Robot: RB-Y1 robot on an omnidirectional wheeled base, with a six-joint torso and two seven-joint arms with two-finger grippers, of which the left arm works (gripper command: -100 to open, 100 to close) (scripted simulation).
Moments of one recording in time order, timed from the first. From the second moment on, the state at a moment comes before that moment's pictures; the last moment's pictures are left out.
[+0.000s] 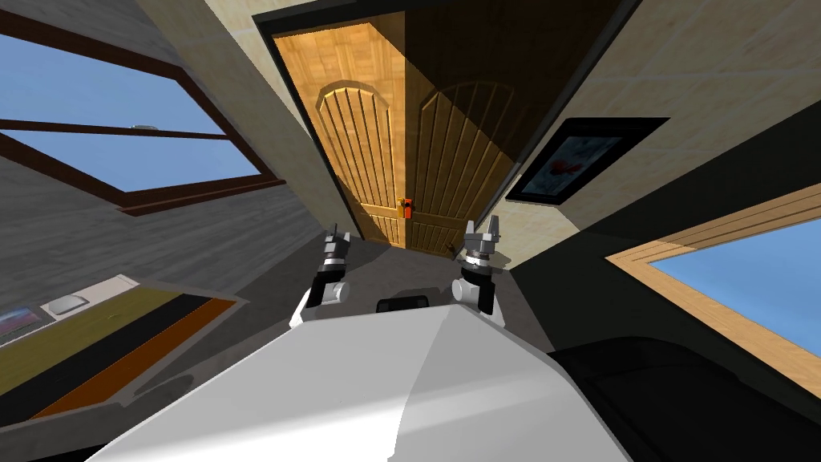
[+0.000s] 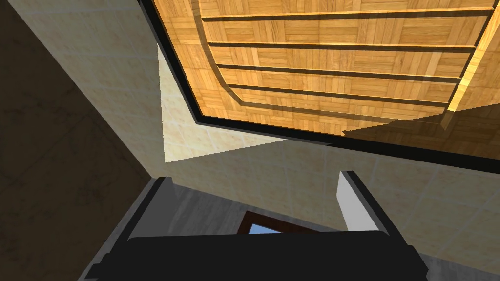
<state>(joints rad) 0.29 0.14 -0.01 -1.91 0.11 -0.36 0.04</state>
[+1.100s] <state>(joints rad) 0.18 0.19 -0.04 -1.68 0.11 -0.35 0.08</state>
